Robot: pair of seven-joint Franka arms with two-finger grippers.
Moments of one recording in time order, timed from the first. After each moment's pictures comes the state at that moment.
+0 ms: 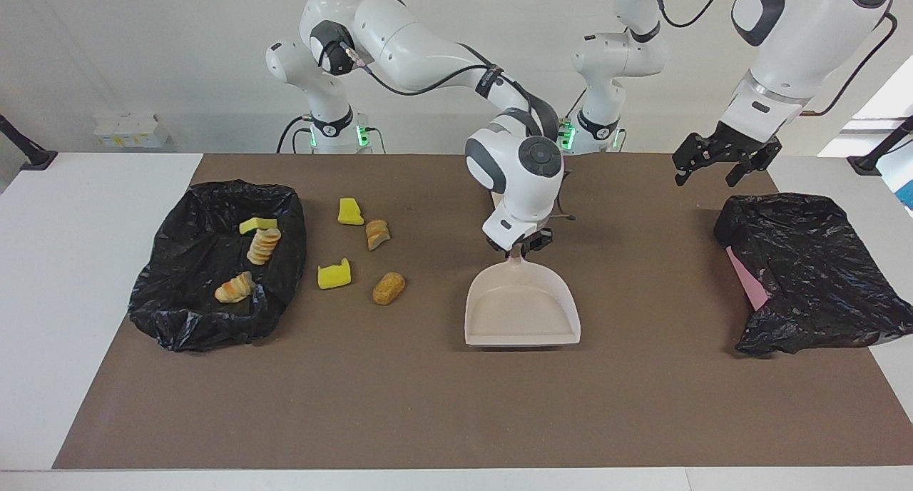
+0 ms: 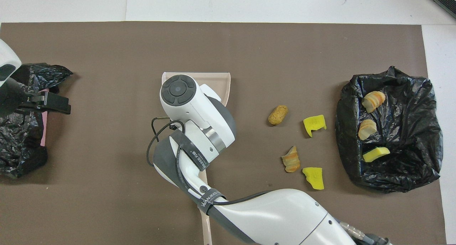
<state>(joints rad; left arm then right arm) -0.07 -0.02 -0.01 -1.64 -0.04 1.61 -0.02 0.68 0.76 0.05 -1.14 0.06 1.81 0.72</state>
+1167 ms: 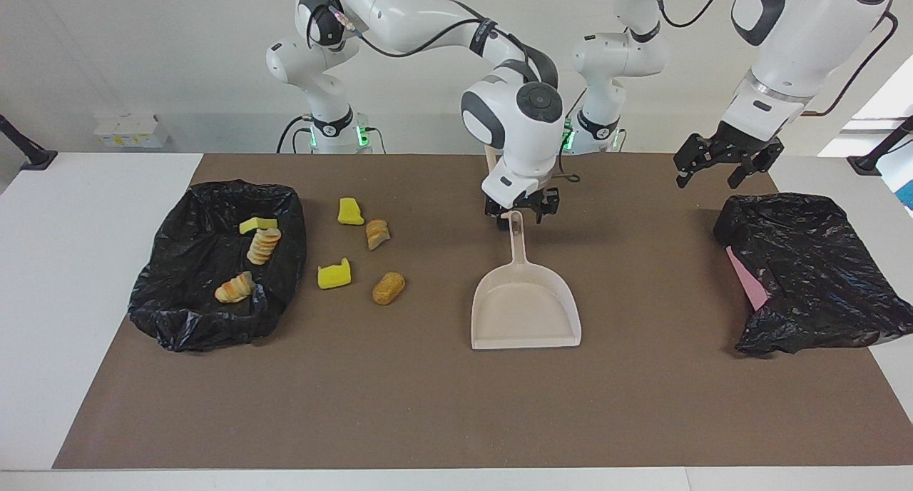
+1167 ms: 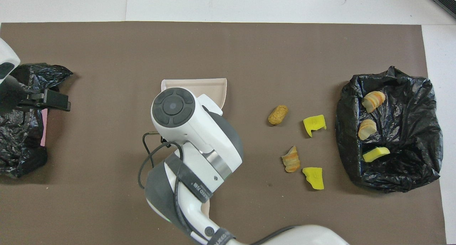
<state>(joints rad) -0.07 -0.02 -0.01 -1.64 -0.04 1.64 -0.02 0.73 0.49 0.05 -1.37 0.08 1.78 0.76</state>
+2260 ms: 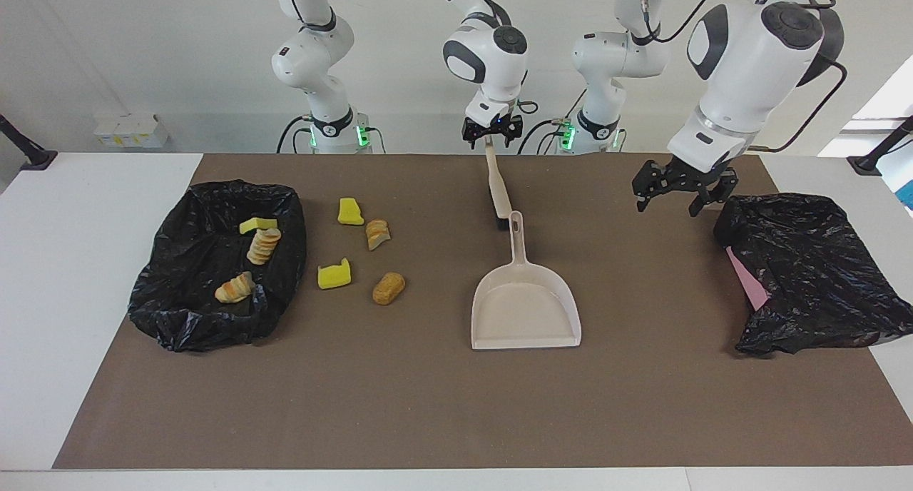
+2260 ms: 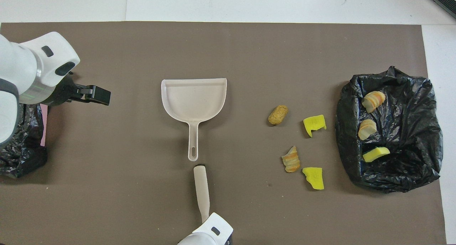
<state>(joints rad) -0.17 0.06 -0.03 -1.67 -0.04 1.76 -0.04 1.03 0.04 0.05 -2.23 0.16 2.15 0.91</state>
